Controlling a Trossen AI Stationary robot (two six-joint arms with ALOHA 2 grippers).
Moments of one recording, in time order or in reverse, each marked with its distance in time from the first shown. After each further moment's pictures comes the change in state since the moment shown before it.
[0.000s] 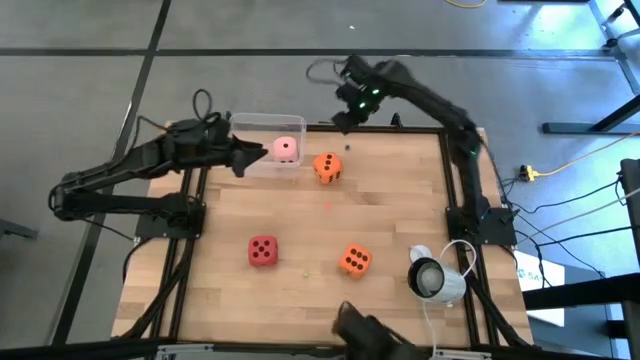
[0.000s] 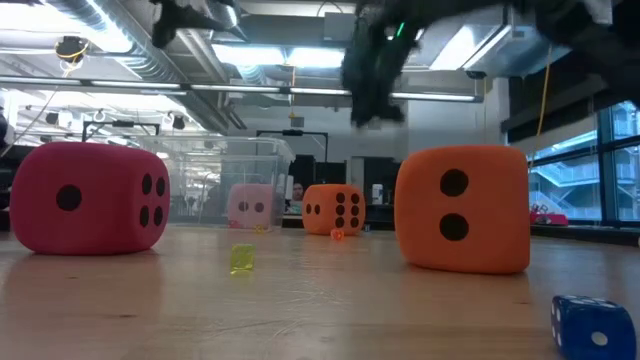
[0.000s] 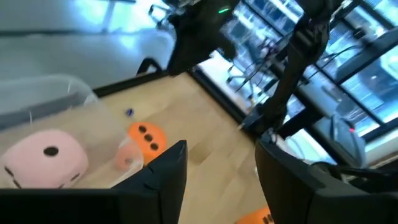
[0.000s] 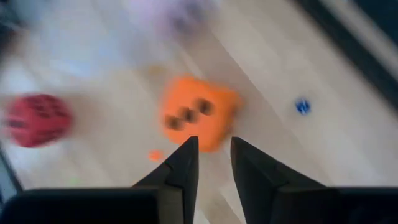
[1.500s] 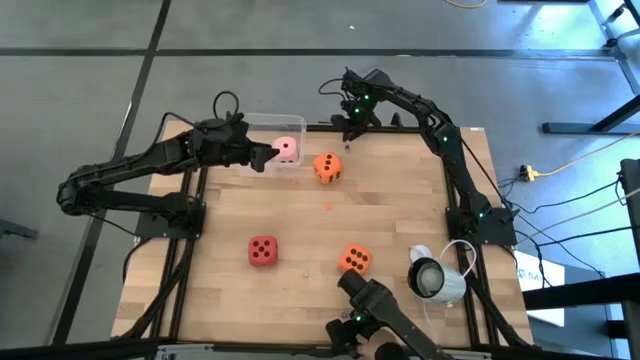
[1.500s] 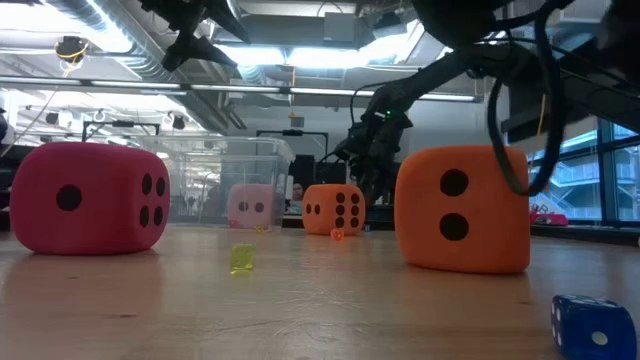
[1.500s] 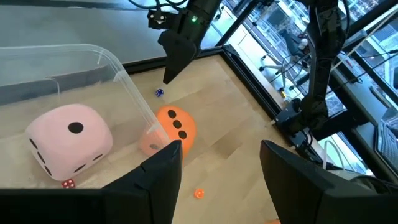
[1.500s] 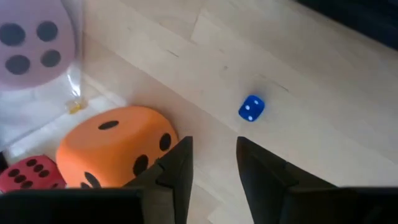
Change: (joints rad) left arm 0.030 0.154 0.000 0.002 -0.046 -0.076; right arm -0.166 0.362 0.002 -0.003 -0.132 0.179
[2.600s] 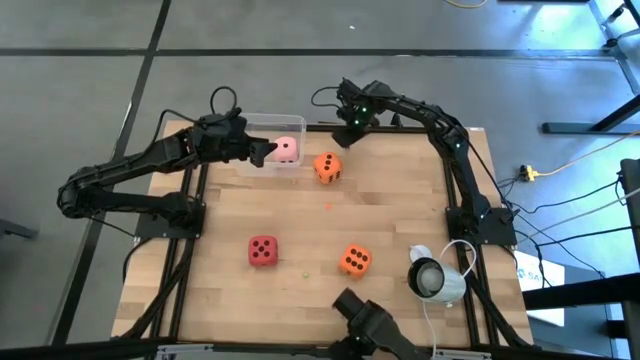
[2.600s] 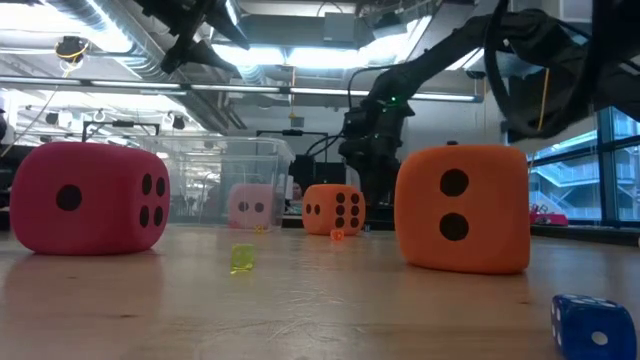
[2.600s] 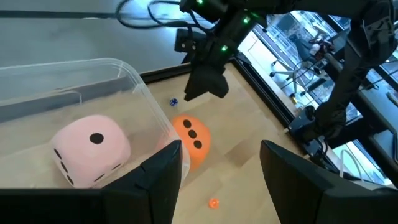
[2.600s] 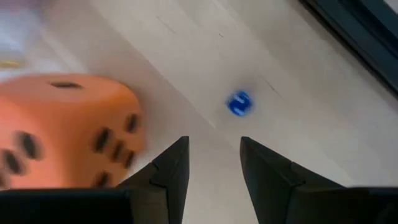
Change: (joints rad) left arm 0.059 0.000 0.000 -0.003 0.000 0.040; right arm 0.086 -0.175 -0.273 0.212 0.196 -0.172
